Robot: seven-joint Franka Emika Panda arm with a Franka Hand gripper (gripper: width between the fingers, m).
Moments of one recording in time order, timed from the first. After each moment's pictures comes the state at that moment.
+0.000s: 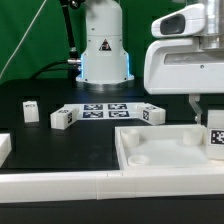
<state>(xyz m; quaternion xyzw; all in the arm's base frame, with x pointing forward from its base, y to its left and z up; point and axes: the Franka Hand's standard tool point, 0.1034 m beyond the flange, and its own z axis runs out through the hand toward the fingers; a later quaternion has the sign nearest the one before) 0.620 0.119 0.079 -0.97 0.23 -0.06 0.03</state>
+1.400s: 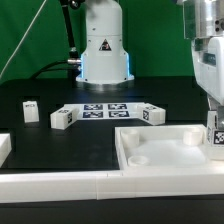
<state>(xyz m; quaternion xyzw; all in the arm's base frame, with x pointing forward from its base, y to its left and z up) 0.618 0.122 0.077 -0.64 0.76 -0.02 0.08</state>
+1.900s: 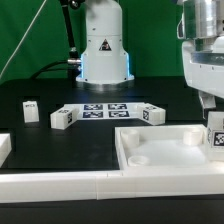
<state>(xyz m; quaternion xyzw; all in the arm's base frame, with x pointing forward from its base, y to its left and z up) 0.618 0.123 0.077 -0.78 0.63 -0.03 0.07</state>
